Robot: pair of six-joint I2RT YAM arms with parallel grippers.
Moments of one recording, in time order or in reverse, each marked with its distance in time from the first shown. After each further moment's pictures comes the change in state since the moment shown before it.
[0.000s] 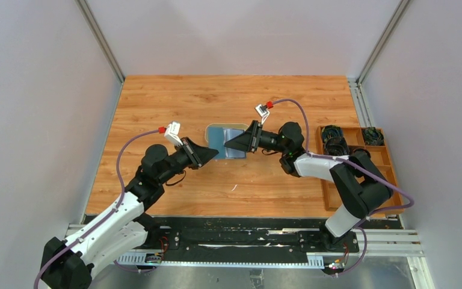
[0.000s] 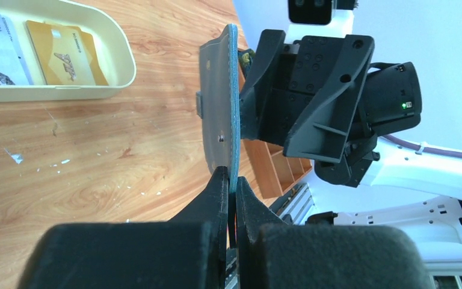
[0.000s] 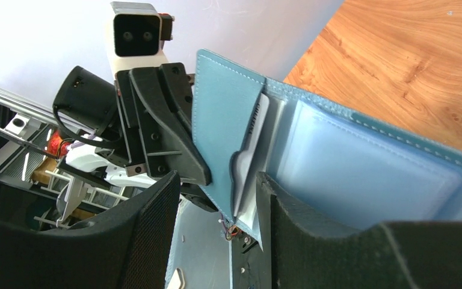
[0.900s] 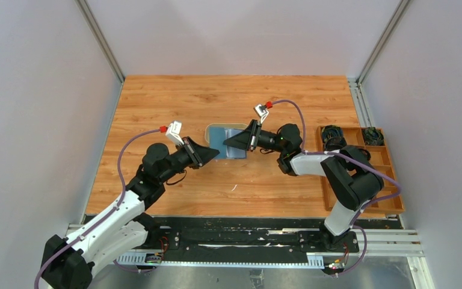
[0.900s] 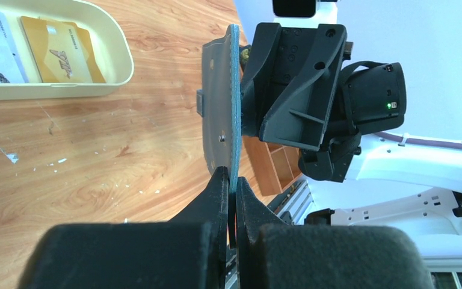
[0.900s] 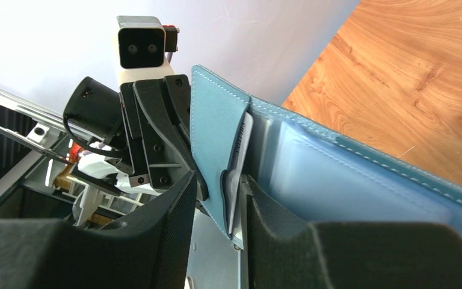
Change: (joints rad) left arm 0.000 0.018 0.013 0.000 0.019 0.000; right arm 0.000 0.094 0.009 0.146 0.007 0.092
